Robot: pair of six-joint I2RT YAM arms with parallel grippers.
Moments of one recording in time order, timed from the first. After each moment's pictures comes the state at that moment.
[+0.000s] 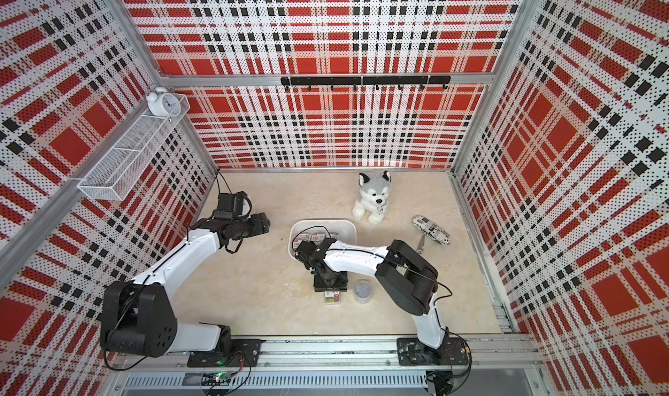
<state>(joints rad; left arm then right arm) -0.11 1.40 0.97 -0.49 0.06 -0.33 1.03 1.95 1.35 -0.96 0.01 1.03</state>
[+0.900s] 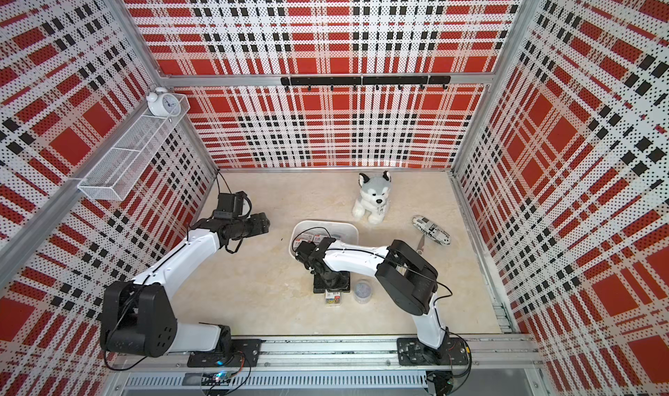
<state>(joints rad) -0.11 1.40 0.97 -0.49 0.05 -0.33 1.04 1.95 1.37 -1.02 0.00 1.02</state>
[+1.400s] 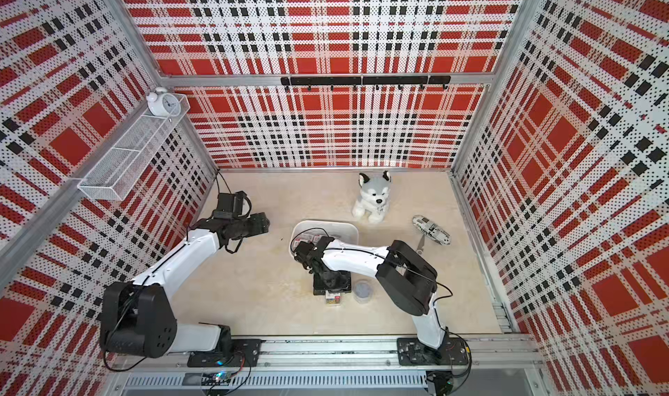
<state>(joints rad) -0.11 1.39 0.97 -0.49 0.05 -0.33 1.04 1.96 1.40 -1.07 0.00 1.00</state>
